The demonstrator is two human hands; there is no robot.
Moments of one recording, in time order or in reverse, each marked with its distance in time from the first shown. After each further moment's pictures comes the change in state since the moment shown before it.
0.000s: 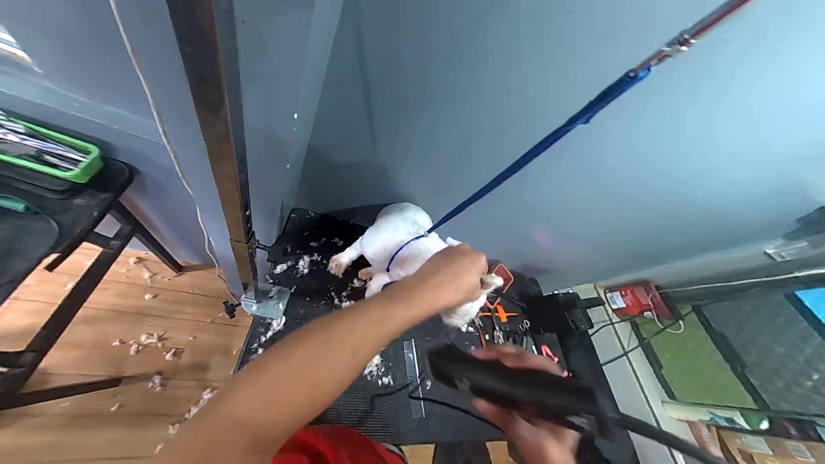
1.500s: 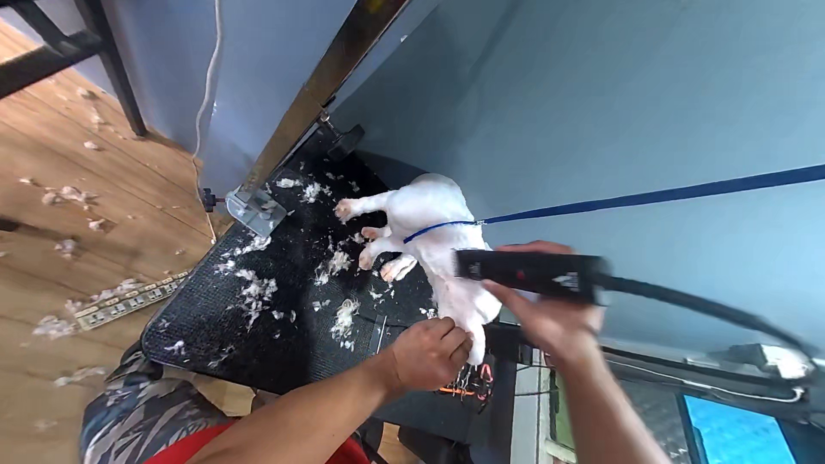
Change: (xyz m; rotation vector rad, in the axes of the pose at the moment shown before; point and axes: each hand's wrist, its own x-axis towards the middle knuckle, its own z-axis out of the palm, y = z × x) left_hand -0.077 -0.023 0.204 0.142 1.000 0.201; right_hand 0.139 0.026 0.014 -0.574 -0.430 0.031
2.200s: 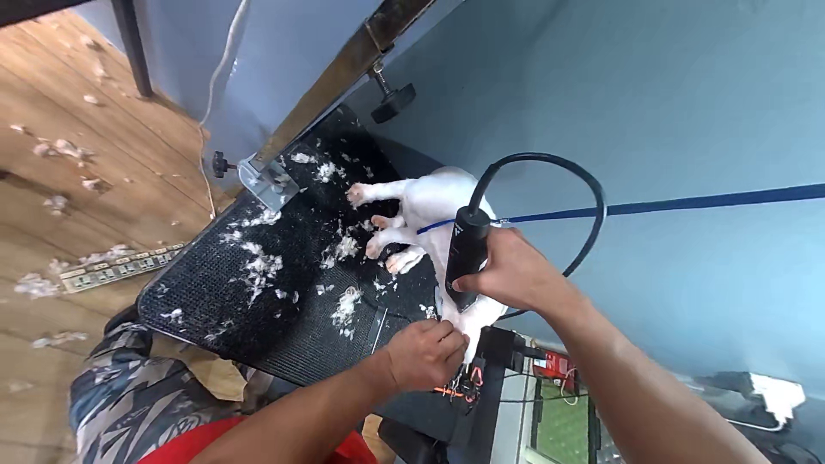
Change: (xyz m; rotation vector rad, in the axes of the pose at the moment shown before) left_hand -0.032 0.005 0.002 0.057 0.021 -0.027; right_hand 0.062 -0.013 0.050 -0.743 -0.704 0.235
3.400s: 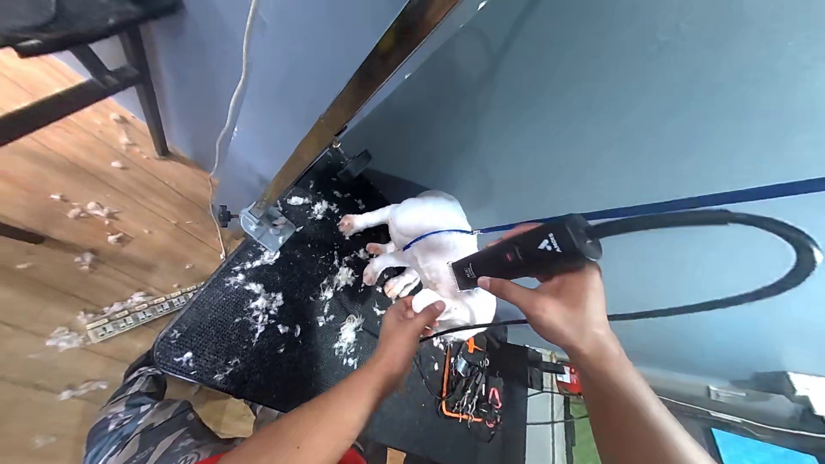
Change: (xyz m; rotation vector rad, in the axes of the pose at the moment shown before) left_hand 0.058 -0.025 -0.038 -1.346 0.299 -1.510; right_hand -0.045 0.024 -0.022 0.633 0.618 -0.155
